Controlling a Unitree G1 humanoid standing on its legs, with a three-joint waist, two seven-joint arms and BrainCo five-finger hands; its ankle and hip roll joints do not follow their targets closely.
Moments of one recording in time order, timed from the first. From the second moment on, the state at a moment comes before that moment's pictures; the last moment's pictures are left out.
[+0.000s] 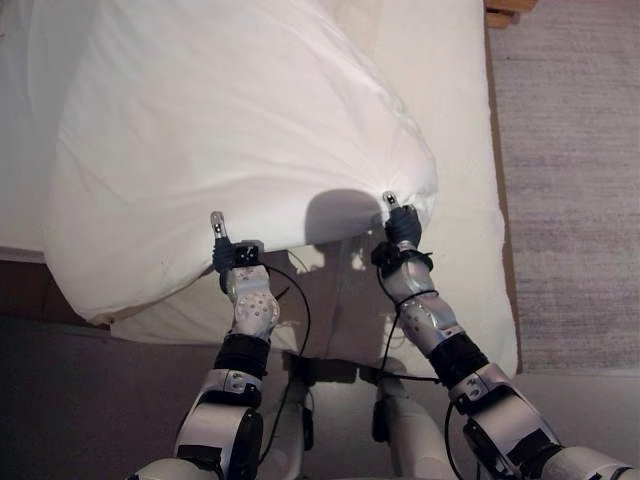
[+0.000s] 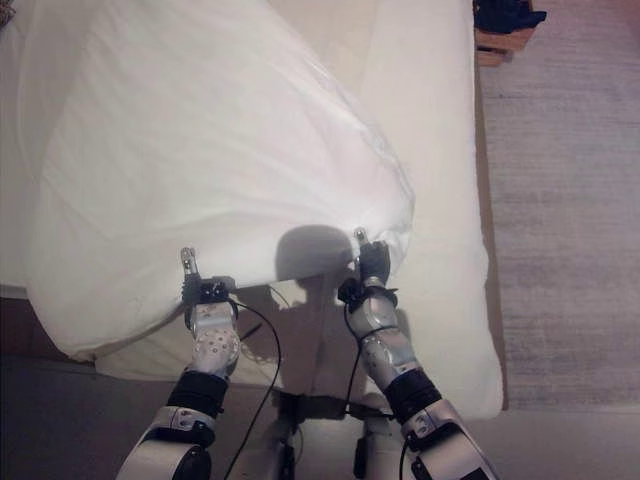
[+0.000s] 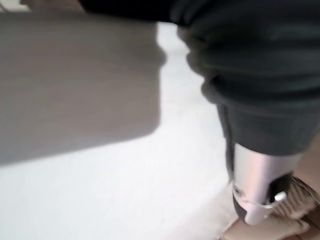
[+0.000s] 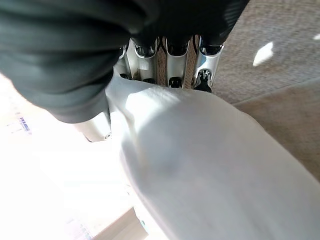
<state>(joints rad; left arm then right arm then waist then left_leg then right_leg) -0.58 0.04 0.06 0.49 -1.23 -0.46 0.59 -0.59 -0.11 0.31 0.40 0.75 -0.22 -0.49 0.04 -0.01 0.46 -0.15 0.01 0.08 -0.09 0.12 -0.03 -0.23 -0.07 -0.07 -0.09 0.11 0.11</state>
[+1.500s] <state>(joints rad) -0.46 0.19 -0.10 0.55 -1.11 -0.27 0.28 -0.31 -0.05 0.22 0.41 1.01 -0.22 -0.27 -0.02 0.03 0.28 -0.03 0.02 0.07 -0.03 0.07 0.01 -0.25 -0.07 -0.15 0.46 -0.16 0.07</state>
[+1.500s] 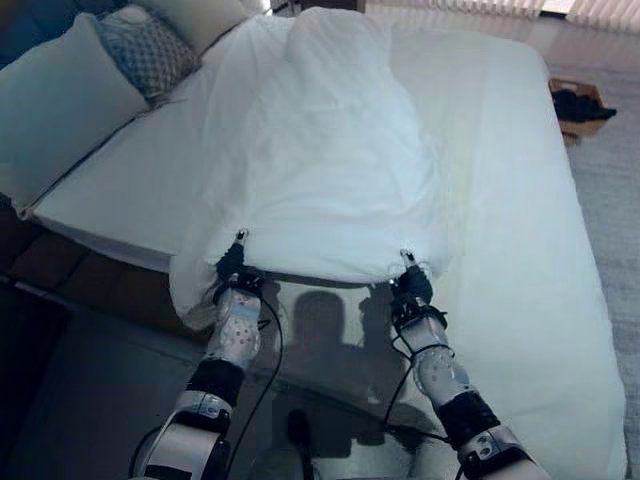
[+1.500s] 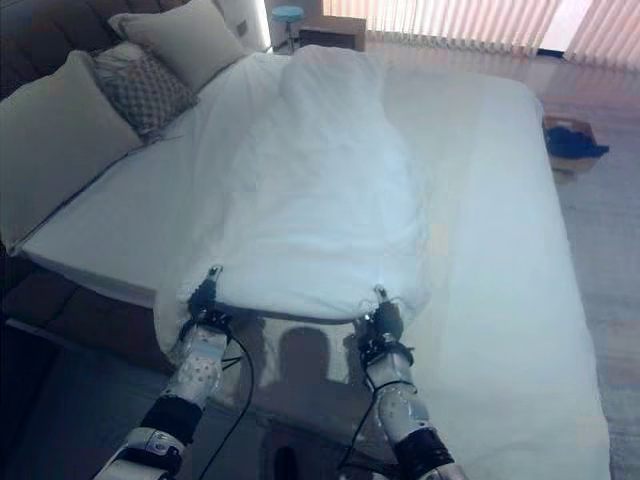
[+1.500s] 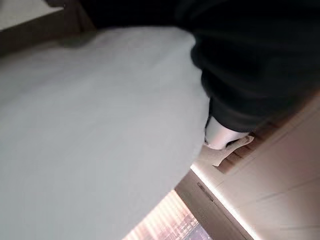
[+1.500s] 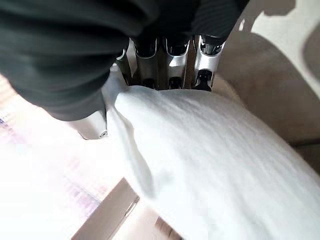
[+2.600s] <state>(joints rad) -0.35 0.10 -0.04 0.58 -1.19 -0.28 0.31 -0.27 -0.02 0.29 0.60 1.13 -0.19 -0.28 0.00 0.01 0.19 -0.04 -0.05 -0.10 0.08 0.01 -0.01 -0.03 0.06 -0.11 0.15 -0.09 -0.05</state>
